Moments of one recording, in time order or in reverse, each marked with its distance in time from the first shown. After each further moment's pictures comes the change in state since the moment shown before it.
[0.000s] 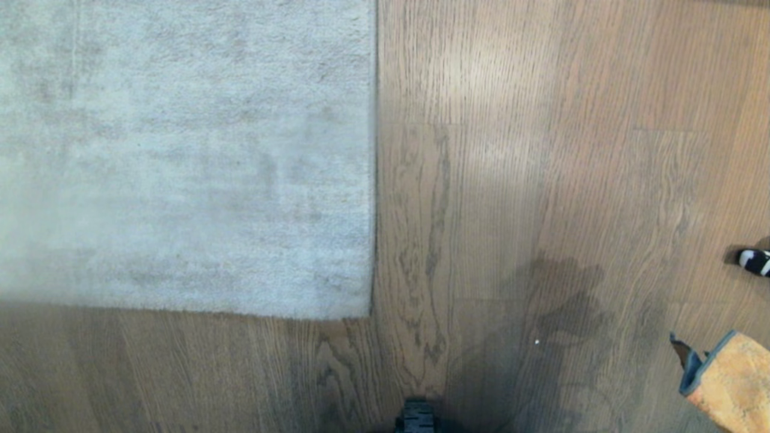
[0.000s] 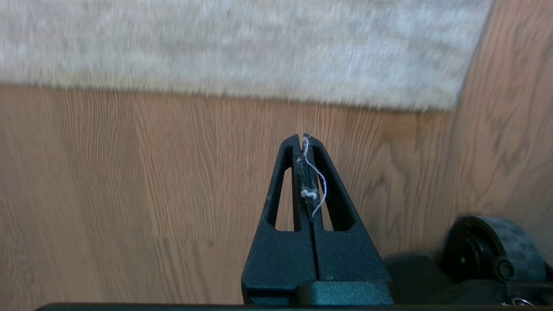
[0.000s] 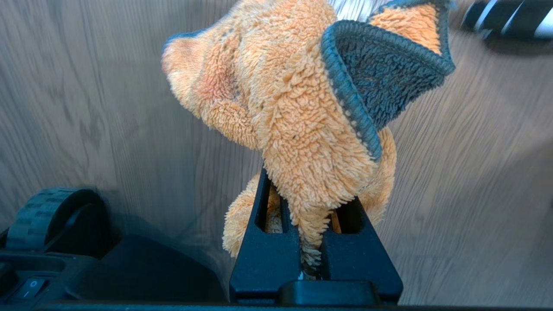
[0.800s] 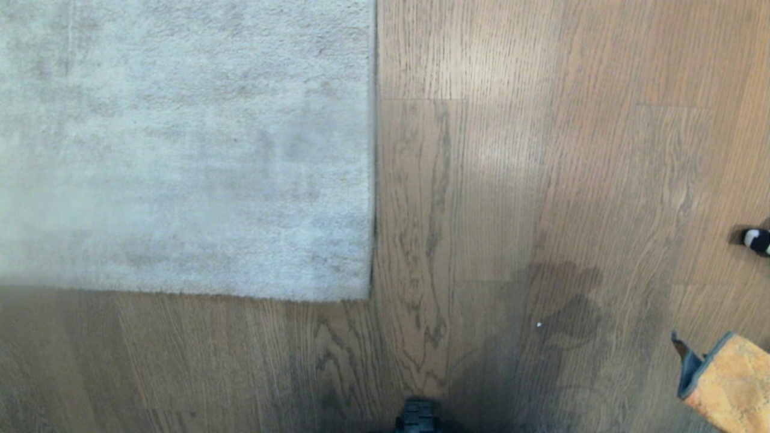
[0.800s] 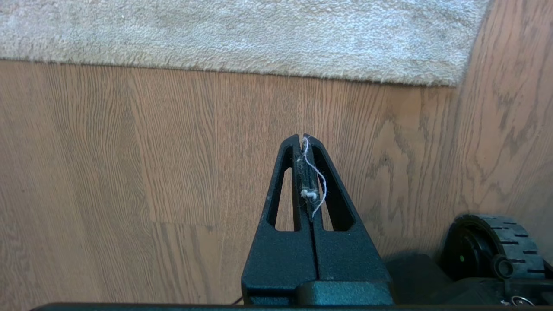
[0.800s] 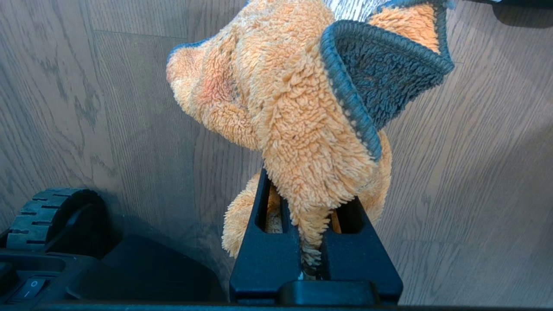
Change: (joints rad) left arm 0.000 0.000 -0.002 0.006 -0.003 0.001; right arm 0.000 0.000 0.000 -0.001 0.000 0.000
